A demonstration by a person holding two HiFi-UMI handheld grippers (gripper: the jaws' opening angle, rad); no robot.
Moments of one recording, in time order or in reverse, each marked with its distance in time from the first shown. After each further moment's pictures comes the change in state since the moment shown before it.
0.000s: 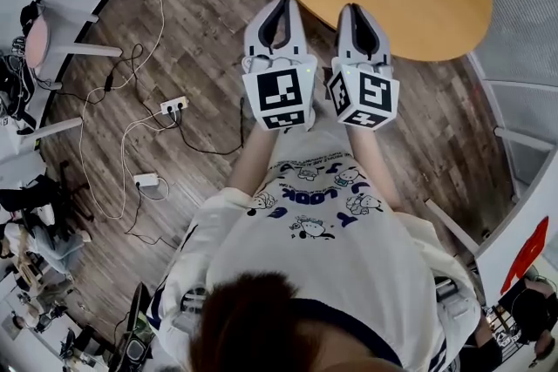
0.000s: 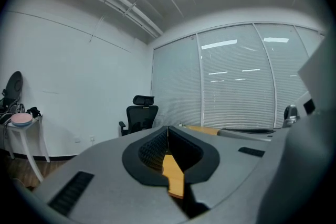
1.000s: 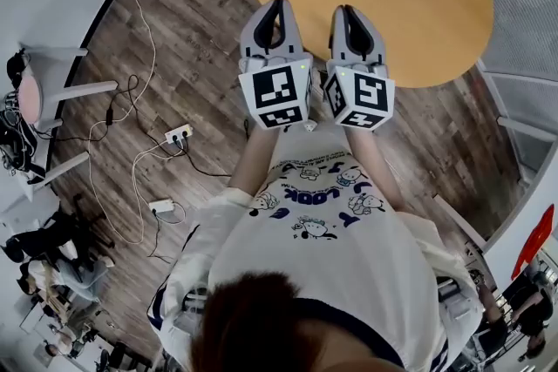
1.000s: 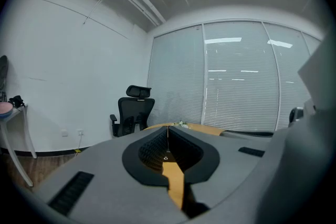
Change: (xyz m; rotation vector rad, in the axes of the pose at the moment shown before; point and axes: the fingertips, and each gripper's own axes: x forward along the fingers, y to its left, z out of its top) left arm 0.142 0.035 -0.018 -0.053 0.068 -0.063; right arm 0.126 -0.031 -0.014 0.012 0.053 -0.071
